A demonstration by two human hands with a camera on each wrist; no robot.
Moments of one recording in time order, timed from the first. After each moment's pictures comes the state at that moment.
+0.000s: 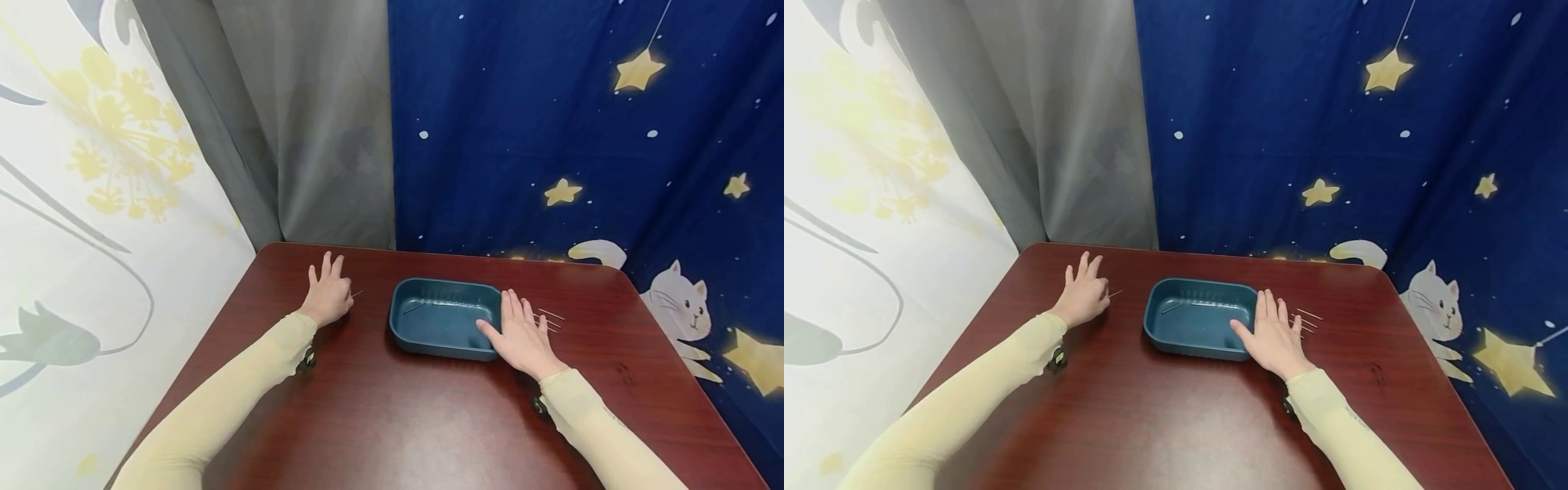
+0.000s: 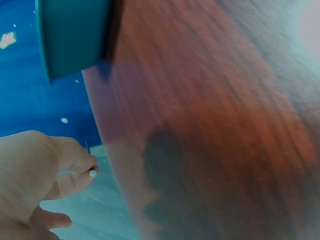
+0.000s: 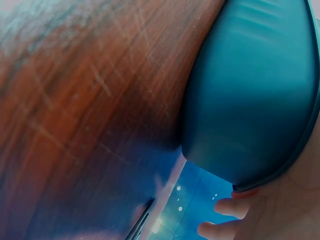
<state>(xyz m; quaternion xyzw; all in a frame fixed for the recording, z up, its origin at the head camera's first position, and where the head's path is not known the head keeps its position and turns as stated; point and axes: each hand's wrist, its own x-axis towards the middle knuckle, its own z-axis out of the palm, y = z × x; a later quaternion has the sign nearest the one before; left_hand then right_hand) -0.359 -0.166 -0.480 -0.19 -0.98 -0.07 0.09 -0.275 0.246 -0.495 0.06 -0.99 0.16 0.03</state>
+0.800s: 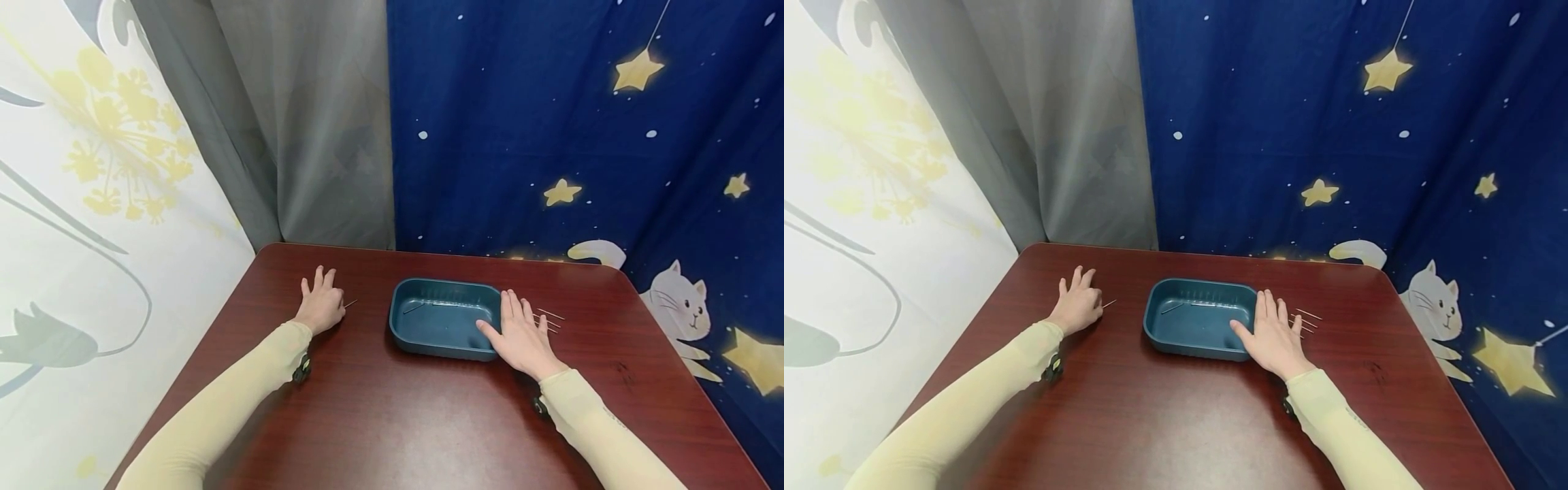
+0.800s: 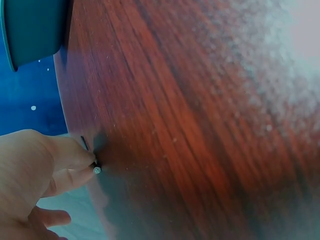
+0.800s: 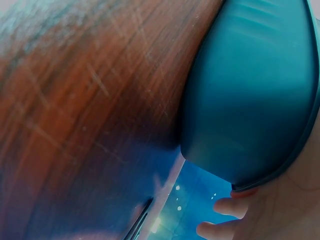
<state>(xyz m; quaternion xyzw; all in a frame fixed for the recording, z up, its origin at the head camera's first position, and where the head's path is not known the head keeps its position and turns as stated) -0.360 -0.183 -0.508 -0.16 -0.98 -0.08 0.06 -0.273 0.245 -0.494 0.06 -0.98 0.16 0.03</state>
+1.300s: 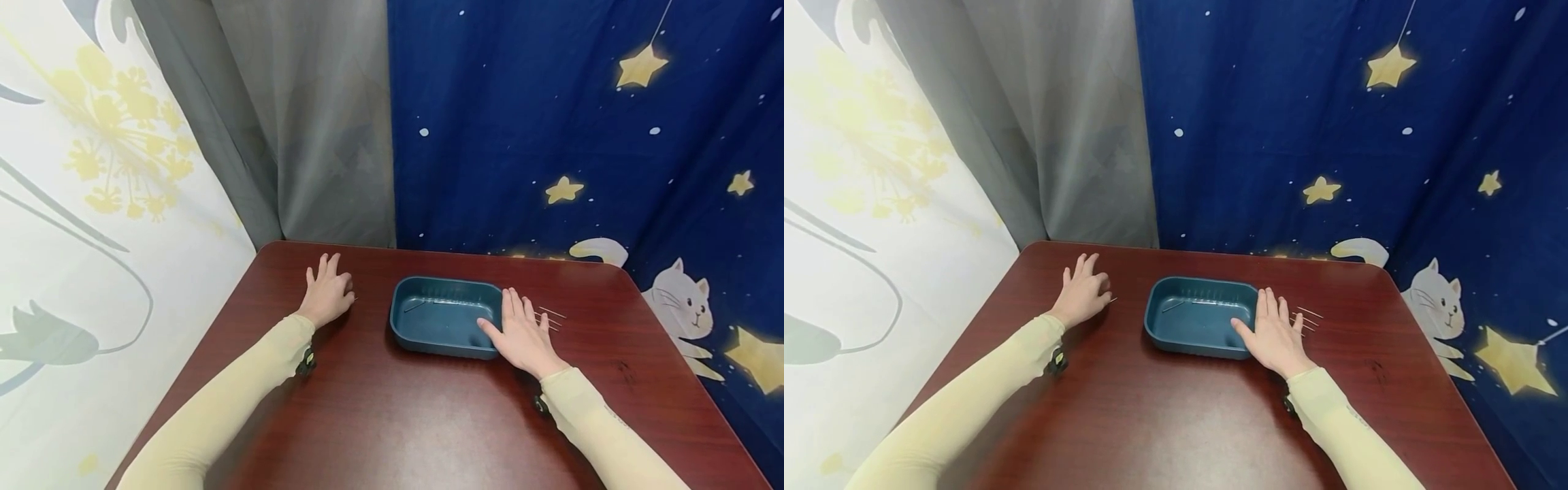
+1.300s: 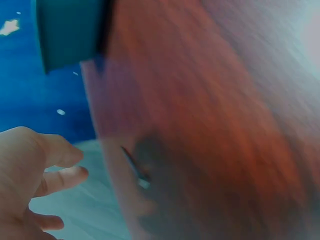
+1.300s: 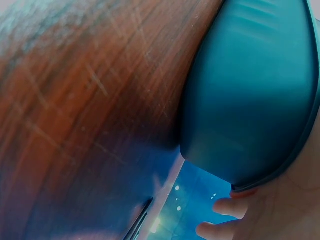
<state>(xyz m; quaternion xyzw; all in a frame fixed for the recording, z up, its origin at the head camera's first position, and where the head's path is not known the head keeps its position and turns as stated) -0.359 -0.170 -0.483 -0.17 -0.97 -0.15 0.11 -0.273 0.245 -0.494 0.06 -0.98 0.16 0.03</state>
